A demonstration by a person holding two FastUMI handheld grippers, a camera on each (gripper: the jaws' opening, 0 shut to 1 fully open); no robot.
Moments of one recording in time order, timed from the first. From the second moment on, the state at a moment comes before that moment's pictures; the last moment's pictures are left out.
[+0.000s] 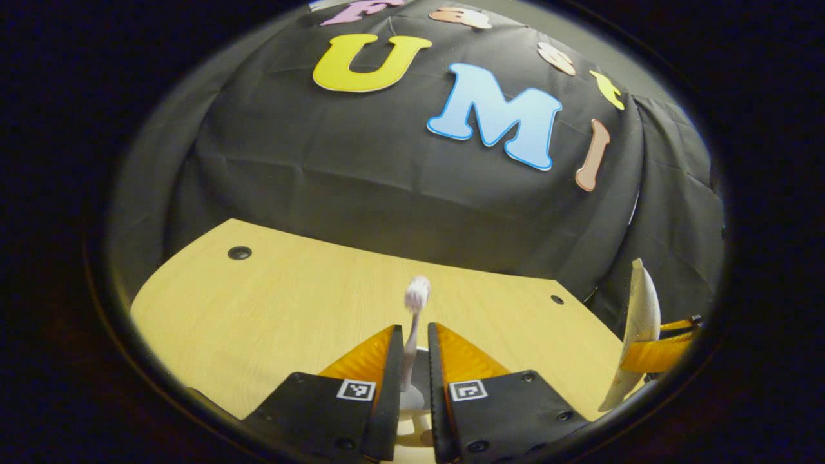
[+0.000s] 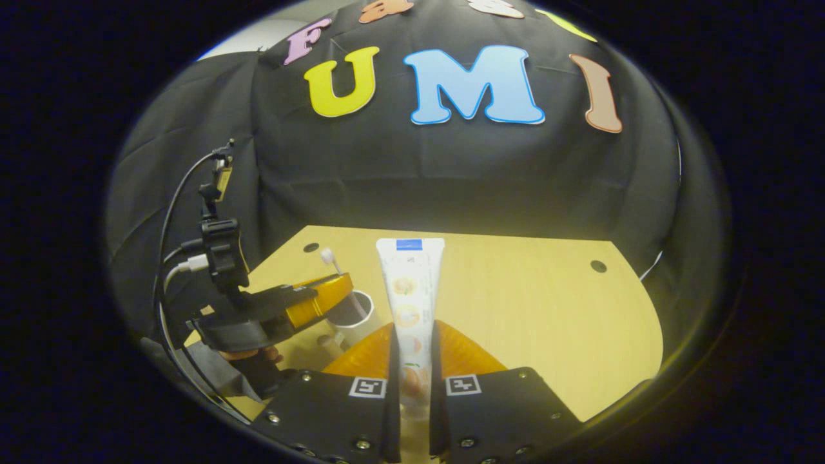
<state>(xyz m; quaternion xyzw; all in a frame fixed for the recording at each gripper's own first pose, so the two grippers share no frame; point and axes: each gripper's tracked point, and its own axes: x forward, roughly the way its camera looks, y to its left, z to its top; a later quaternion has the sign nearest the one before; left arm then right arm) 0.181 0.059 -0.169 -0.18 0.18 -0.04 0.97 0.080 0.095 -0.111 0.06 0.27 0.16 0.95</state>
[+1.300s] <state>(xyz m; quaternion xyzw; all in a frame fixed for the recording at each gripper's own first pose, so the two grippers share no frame) 0.055 0.105 -0.160 -0.24 0.23 0.00 0.94 0.186 0.236 -0.118 0.09 0.21 0.27 0.94</state>
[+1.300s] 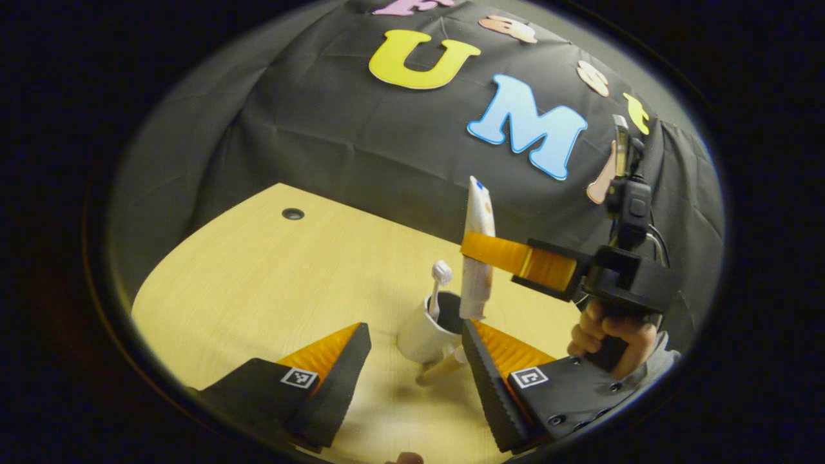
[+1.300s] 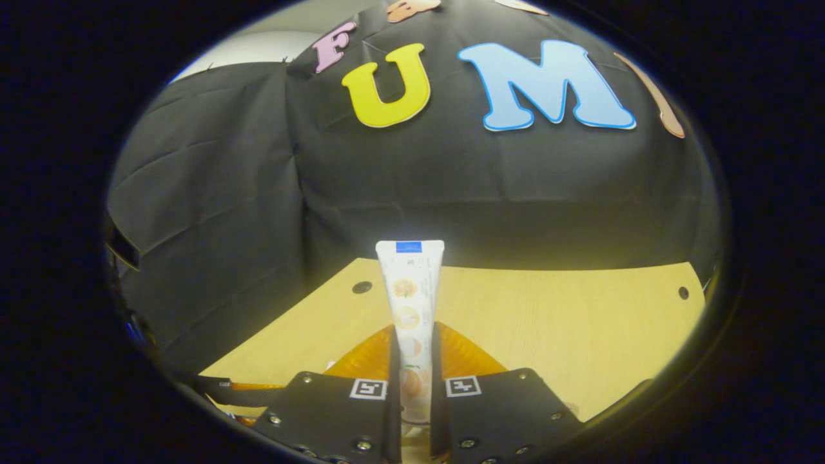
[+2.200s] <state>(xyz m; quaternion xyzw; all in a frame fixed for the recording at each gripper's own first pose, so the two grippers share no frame) 0.051 0.082 -0.173 -0.24 0.25 -0.01 0.94 0.167 0.231 -0.130 0.07 0.22 0.28 0.93</state>
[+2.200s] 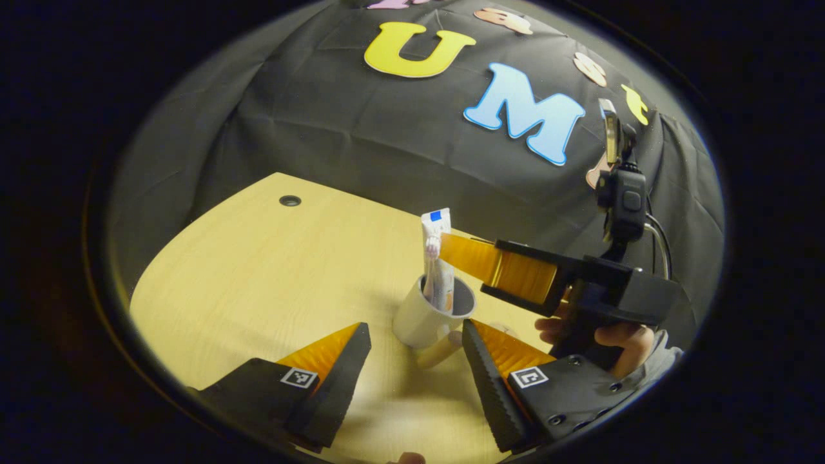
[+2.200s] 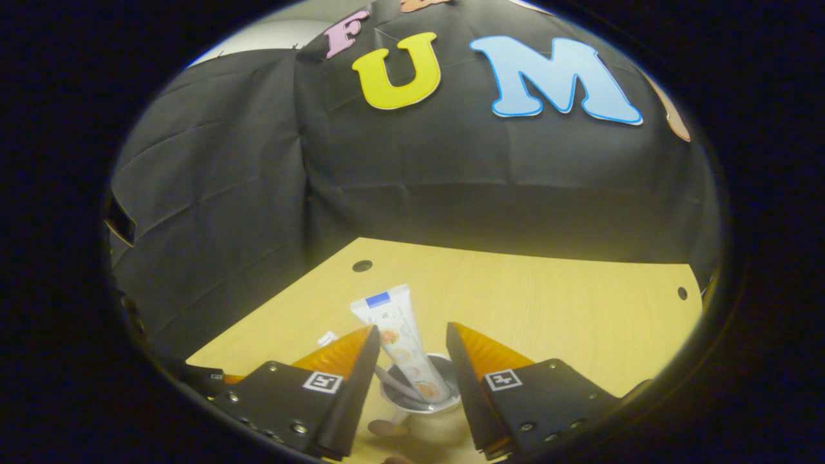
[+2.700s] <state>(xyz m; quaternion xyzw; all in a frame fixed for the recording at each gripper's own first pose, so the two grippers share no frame) 0.073 0.044 -0.177 -0.22 0.28 -0.02 0.94 0.172 0.152 -0.086 0.09 0.18 0.22 0.95</state>
